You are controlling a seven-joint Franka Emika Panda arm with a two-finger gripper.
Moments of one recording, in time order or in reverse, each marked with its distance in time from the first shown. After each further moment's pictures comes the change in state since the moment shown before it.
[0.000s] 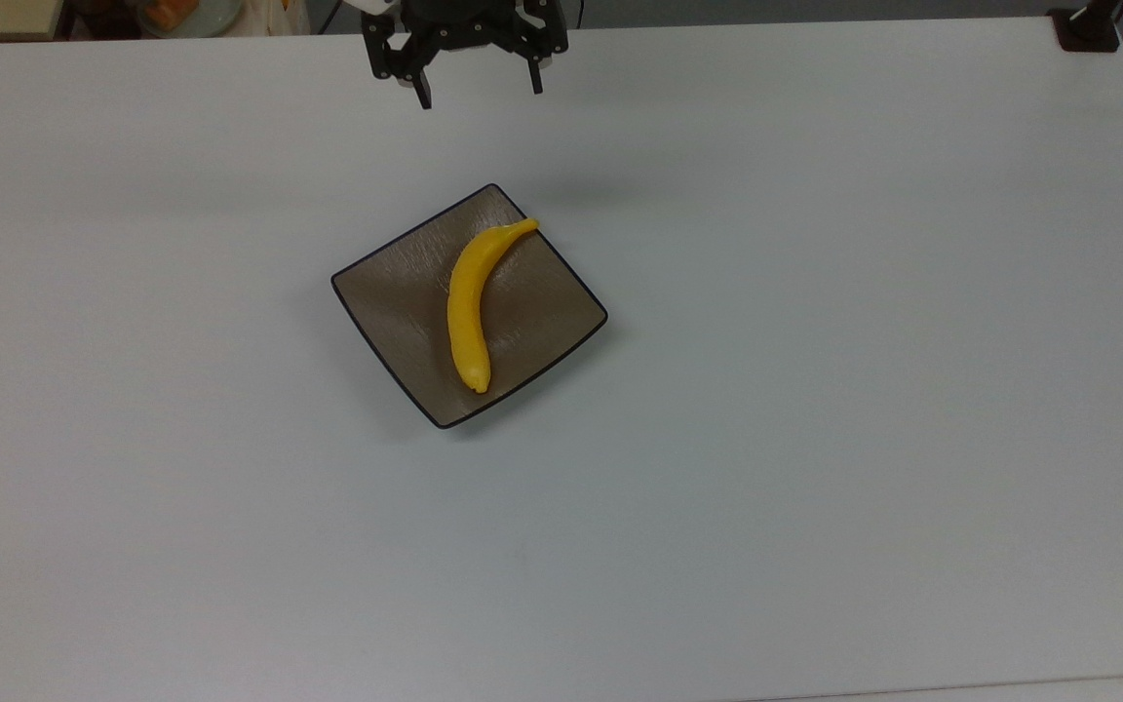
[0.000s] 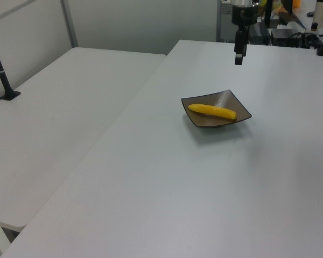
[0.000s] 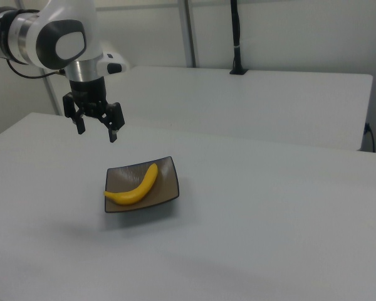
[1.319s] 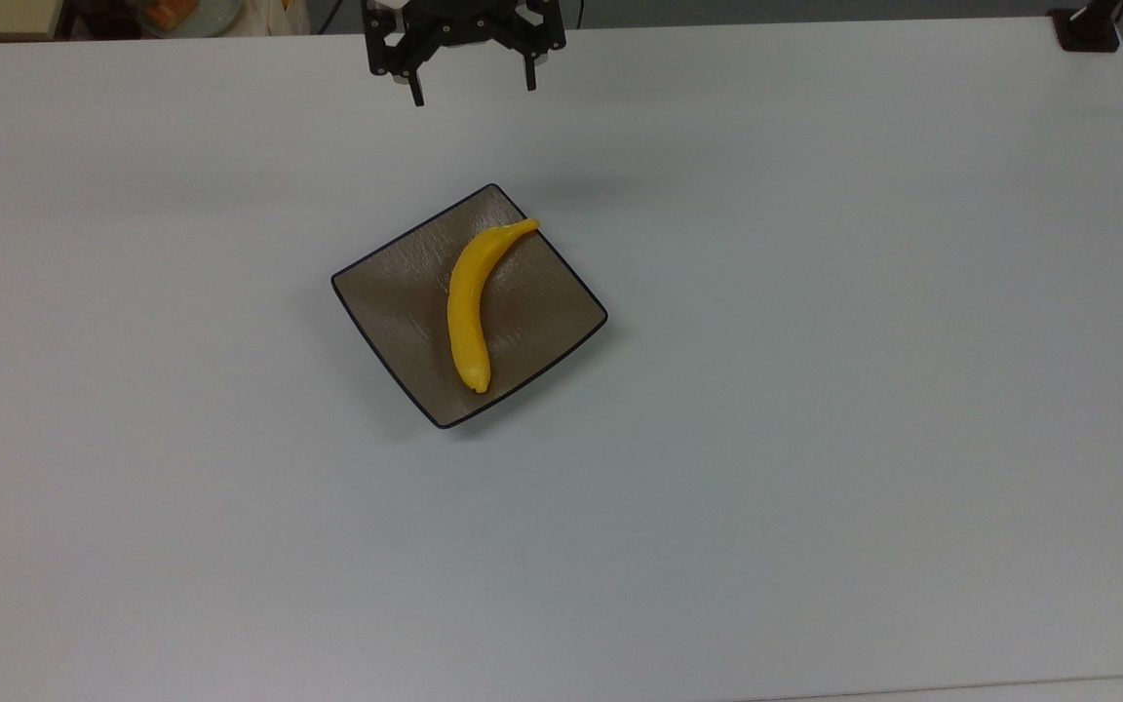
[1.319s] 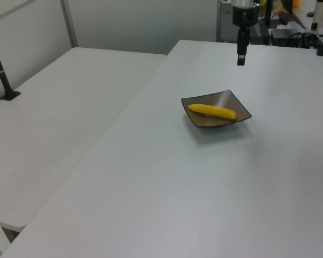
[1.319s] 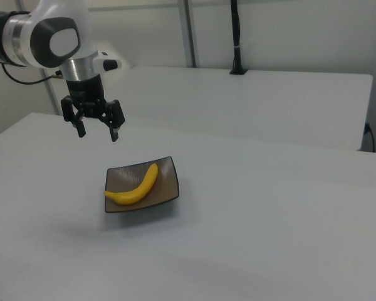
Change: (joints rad) arm -0.031 -0.004 0.062 -0.004 -0.091 0.000 -0.032
